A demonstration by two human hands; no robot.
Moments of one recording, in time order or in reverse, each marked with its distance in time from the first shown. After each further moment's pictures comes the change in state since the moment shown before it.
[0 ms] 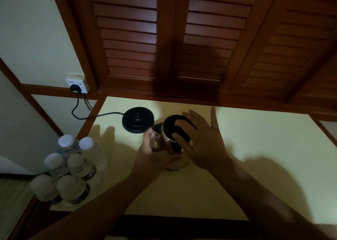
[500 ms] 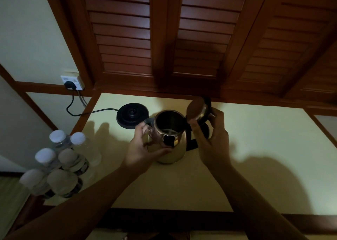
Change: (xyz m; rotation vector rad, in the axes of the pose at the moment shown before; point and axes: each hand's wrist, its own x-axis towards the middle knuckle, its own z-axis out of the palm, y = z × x) left_hand 0.009 -0.016 -0.014 0.174 -0.002 -0.065; right_hand -0.030 0.001 -0.015 0.731 0.275 0.552
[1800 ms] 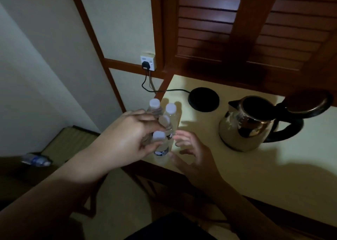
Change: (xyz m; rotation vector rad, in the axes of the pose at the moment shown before) left_hand -0.128 0.061 -0.227 1.134 -0.103 0.413; right_hand -0.136 -0.076 0.170 0.243 -0.642 -0.019
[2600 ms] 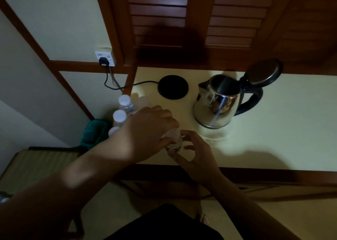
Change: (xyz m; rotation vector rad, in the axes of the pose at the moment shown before) left_hand 0.059 0.020 0.044 -0.081 -0.173 0.282; right_hand -0.035 0.036 -0.007 -0.163 0.264 0.137
